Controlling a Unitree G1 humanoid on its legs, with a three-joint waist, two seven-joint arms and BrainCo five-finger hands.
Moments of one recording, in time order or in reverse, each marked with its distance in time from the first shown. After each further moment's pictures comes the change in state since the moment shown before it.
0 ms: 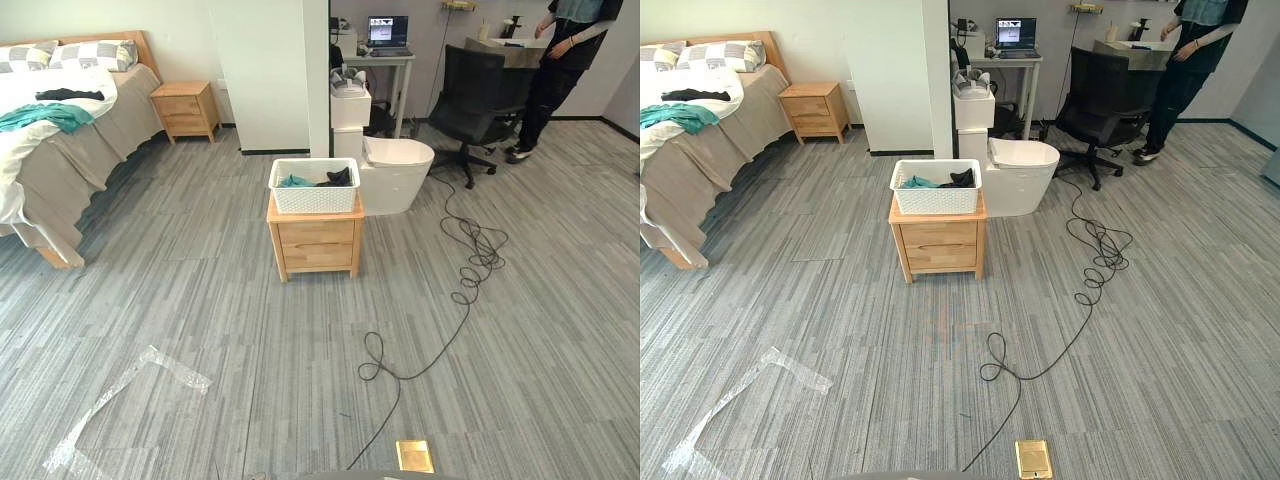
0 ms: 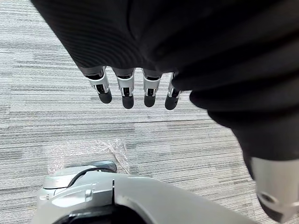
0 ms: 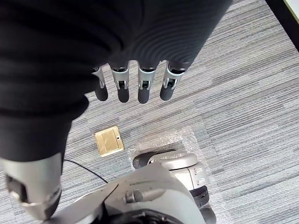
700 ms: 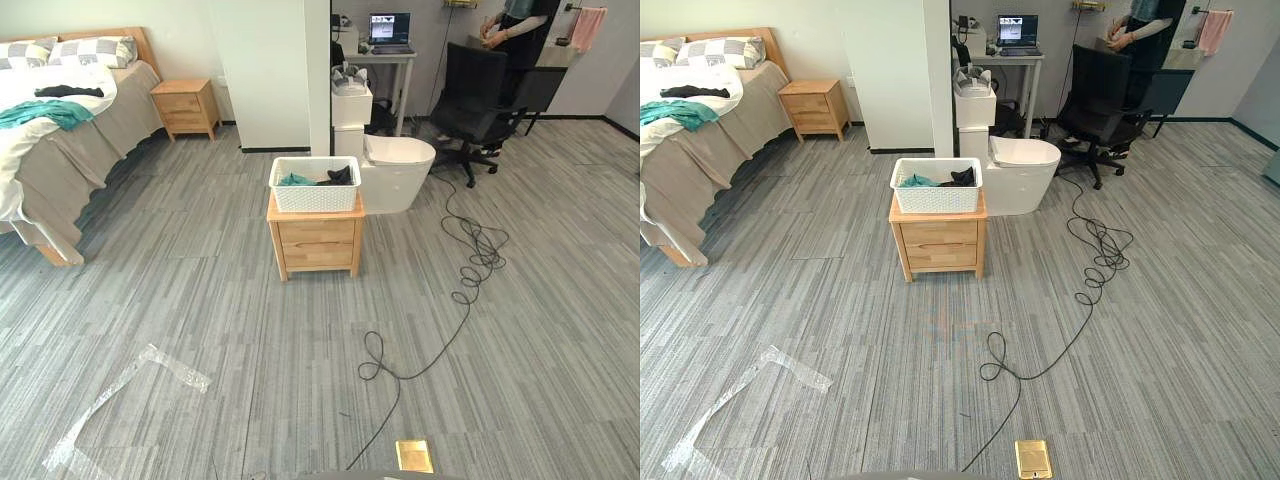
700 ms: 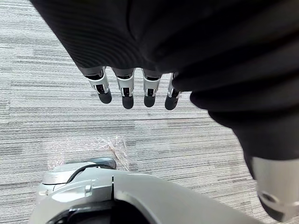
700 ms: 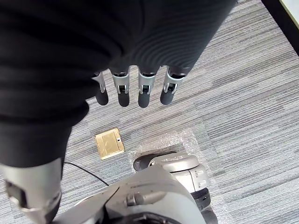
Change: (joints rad) left arm -0.001 0.003 -0.001 0.001 -0.018 -0.005 -0.019; right arm -0.002 -0.002 0.009 -0.001 0.005 -0.007 0.014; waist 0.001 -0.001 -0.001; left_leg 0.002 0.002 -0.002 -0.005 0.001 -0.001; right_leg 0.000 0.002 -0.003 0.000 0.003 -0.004
